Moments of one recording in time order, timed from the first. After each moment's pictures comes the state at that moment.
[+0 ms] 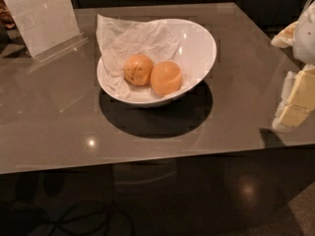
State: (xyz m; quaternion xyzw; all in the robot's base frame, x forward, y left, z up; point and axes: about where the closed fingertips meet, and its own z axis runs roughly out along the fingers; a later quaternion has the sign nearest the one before) arm 0.438 -0.217 0.976 -0.60 0.78 -0.03 0.16
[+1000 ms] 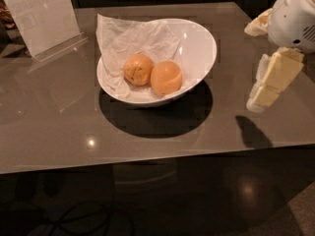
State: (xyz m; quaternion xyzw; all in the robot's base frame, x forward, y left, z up) arm 0.473 -0.181 0.982 -0.63 0.75 0.01 0.21
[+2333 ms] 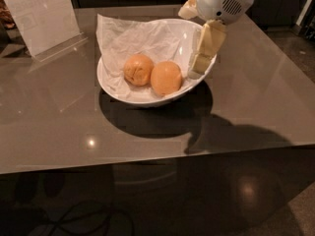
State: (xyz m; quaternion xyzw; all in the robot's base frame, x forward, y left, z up) arm 0.556 -0.066 0.985 -0.71 0.66 0.10 0.23
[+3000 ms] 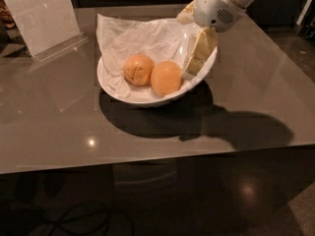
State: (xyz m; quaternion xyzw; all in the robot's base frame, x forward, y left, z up) arm 0.581 -0.062 0.963 -0.69 0.66 0.13 0.26
